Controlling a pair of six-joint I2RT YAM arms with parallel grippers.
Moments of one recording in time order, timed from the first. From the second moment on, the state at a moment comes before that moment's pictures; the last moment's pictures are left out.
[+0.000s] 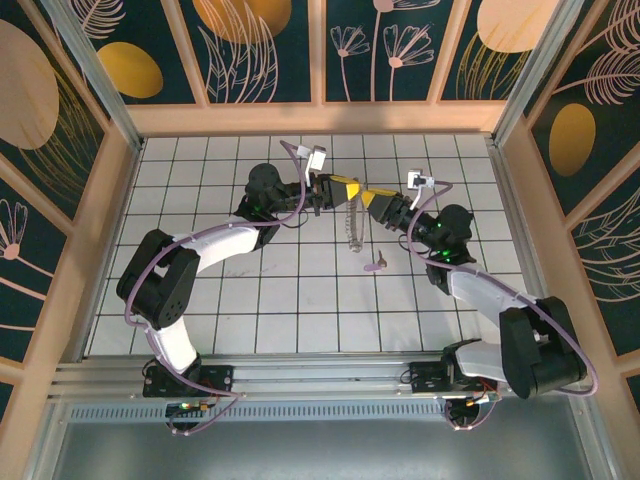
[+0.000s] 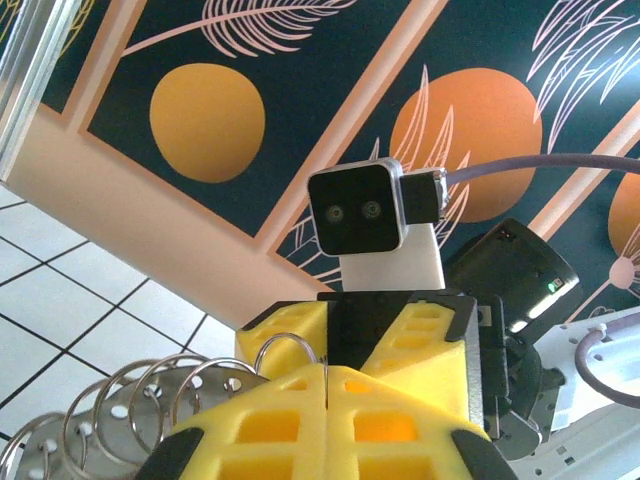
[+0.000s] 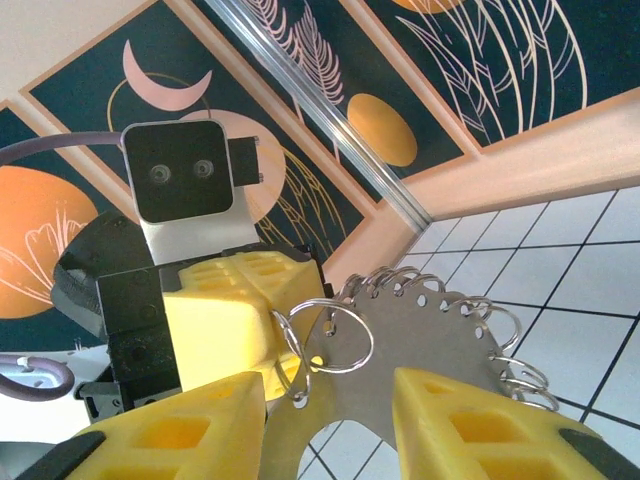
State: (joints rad) left arm -0.60 1.79 1.11 0.88 0.87 -0.76; right arm 0.31 1.26 0.53 0.93 -0.69 0.85
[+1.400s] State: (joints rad) left arm -0.59 1.79 1.11 0.91 0.88 -0.80; right arm 0.30 1.37 0.59 1.12 -0.77 0.94
